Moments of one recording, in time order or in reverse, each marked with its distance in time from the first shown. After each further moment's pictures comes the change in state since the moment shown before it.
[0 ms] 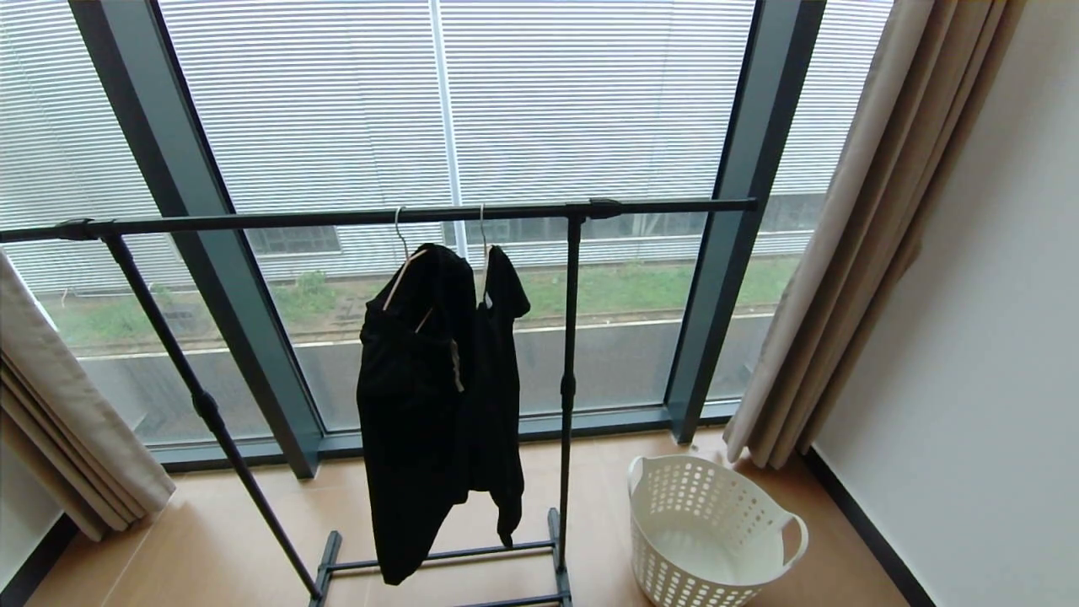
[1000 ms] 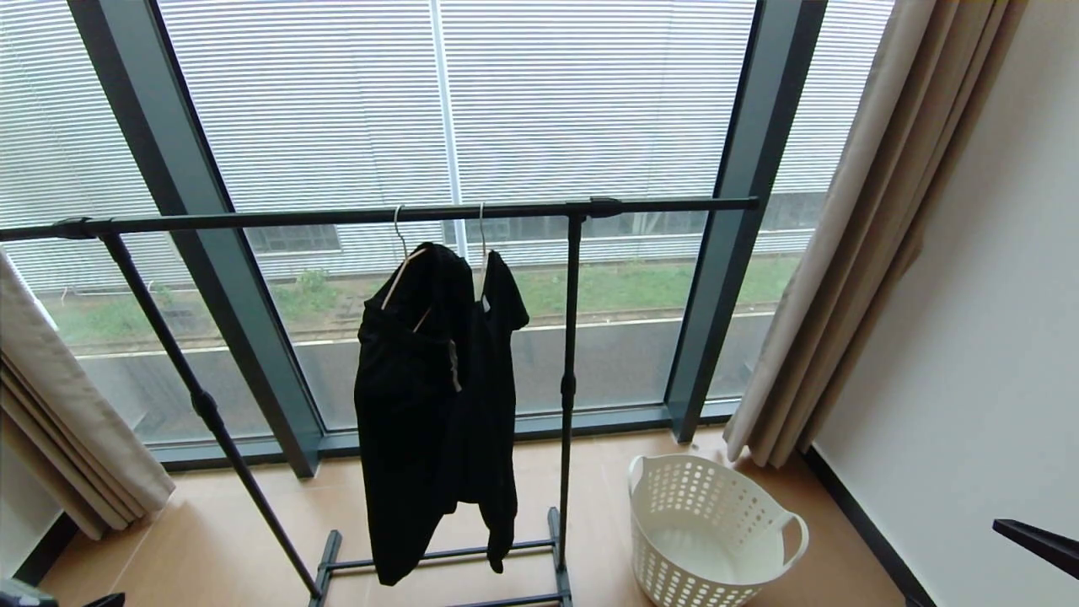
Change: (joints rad) left arm -0.454 0.731 -0.004 -0.185 0.360 -0.072; right arm 0.374 0.744 -0.004 -0.391 0.014 -0.033
